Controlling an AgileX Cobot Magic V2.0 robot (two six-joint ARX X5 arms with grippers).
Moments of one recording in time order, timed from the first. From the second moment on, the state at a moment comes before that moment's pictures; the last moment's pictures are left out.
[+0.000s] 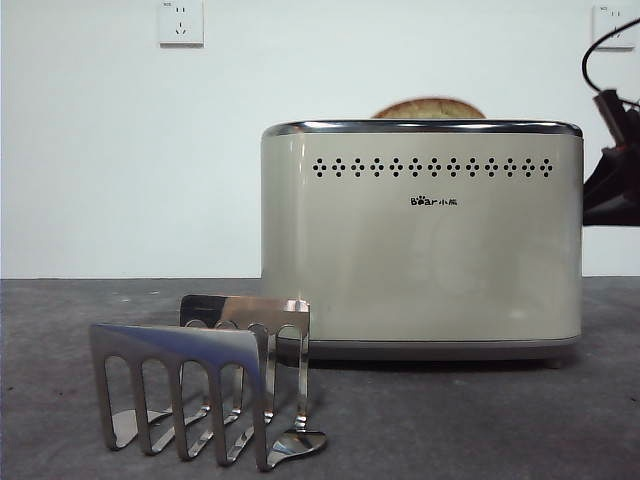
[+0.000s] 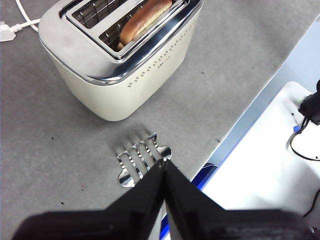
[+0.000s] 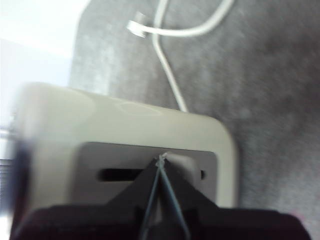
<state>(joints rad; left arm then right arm) -0.93 1.15 1.65 -1.32 -0.03 -0.17 -0.20 1.74 1.06 -0.35 -1.02 0.18</state>
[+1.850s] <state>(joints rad) -0.93 1.15 1.65 -1.32 -0.03 -0.16 -0.20 1.82 1.11 -0.47 -1.01 0.11</state>
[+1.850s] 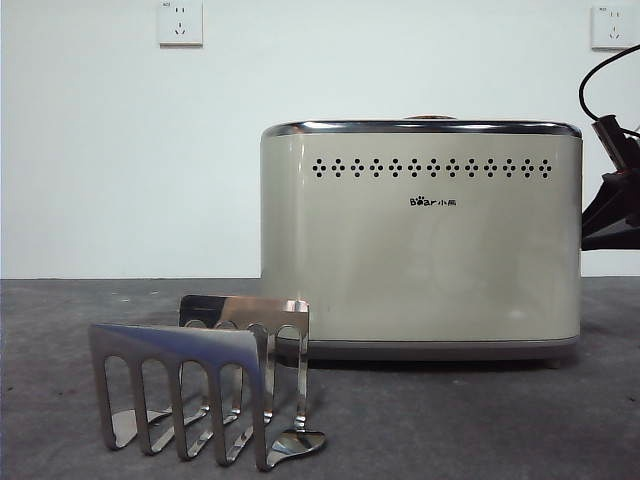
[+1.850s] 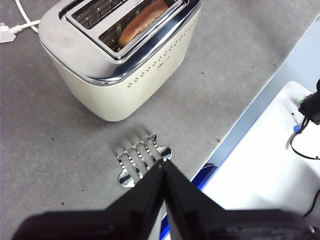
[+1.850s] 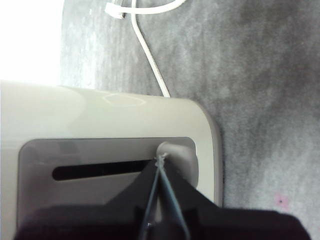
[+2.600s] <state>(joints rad) -0.93 1.15 1.65 -1.32 -0.03 -0.16 -0.20 1.53 1.14 -0.56 -0.91 0.11</state>
